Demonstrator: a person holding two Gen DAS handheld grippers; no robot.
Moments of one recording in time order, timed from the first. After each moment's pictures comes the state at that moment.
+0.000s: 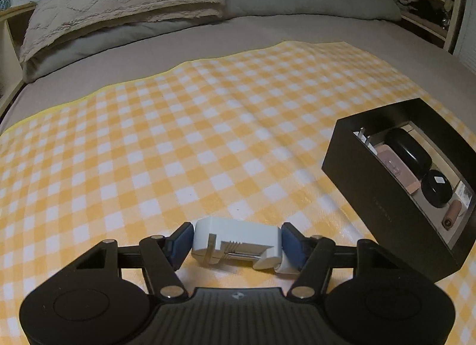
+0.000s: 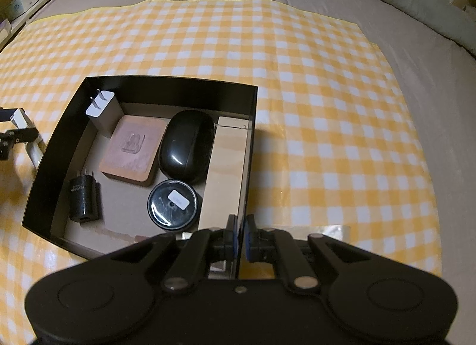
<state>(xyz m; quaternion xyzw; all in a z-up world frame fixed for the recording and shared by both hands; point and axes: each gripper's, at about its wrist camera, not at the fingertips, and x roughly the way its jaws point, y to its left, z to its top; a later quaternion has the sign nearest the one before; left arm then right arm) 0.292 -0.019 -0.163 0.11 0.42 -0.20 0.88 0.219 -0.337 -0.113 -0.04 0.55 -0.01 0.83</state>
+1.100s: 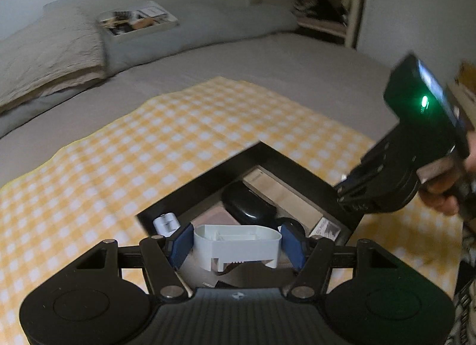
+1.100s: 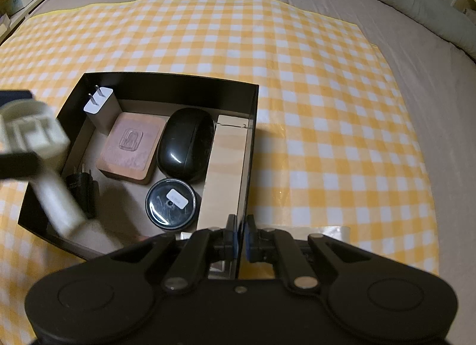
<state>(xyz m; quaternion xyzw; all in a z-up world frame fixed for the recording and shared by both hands) 0.234 -0.154 -0.096 0.15 0.35 -0.38 0.84 0.221 -0.333 -0.114 -0.05 0.55 -0.01 0.83</state>
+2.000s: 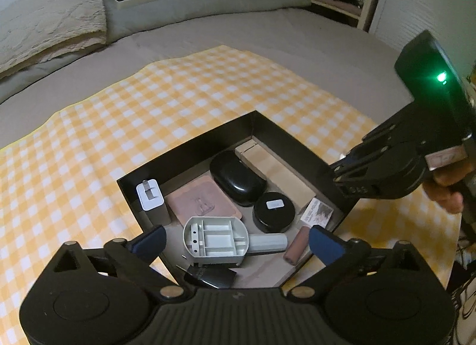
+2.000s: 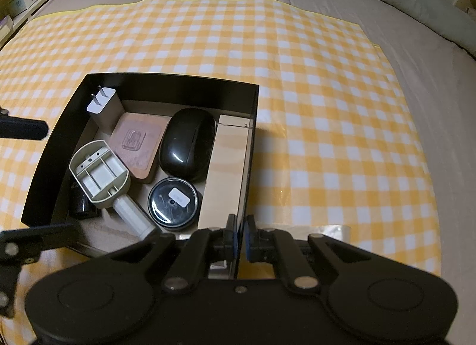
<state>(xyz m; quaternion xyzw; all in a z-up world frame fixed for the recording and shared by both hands) 0.228 -0.166 -0.102 0.13 0.42 -0.35 0.83 0.219 -0.339 -0.113 -0.04 0.55 0.00 0.83</state>
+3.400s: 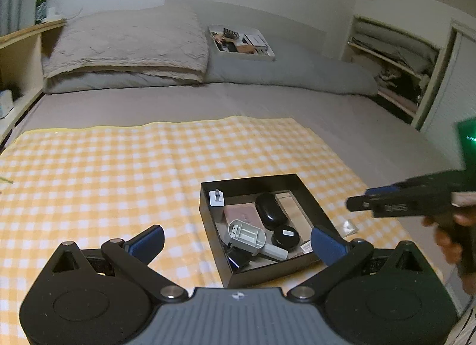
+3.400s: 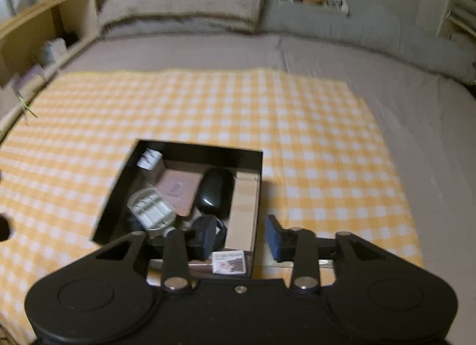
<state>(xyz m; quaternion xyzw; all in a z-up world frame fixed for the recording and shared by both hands) 0.118 -0.082 -0.012 -0.02 0.35 -0.20 0.91 0.154 -0.332 -0.024 -0.01 0.44 0.02 0.90</state>
